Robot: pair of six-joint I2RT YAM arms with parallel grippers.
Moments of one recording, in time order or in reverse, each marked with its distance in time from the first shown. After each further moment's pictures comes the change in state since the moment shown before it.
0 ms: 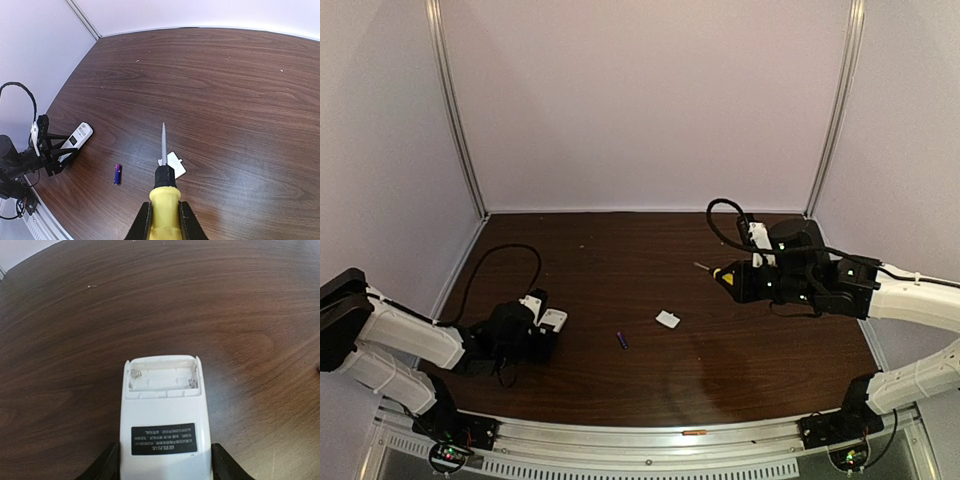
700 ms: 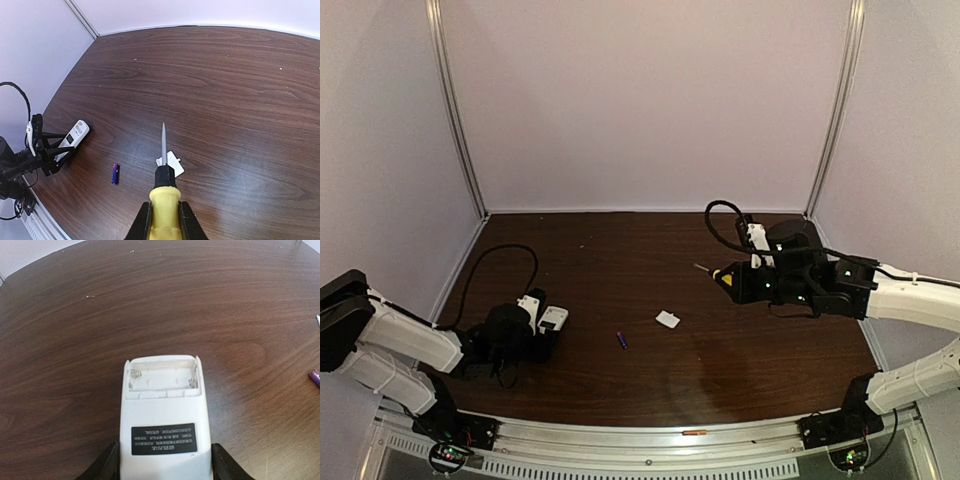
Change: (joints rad) left arm 0.004 -0.002 -0.043 0.106 0.007 0.015; right arm -0.001 0.011 -0.004 0.007 0.004 0.002
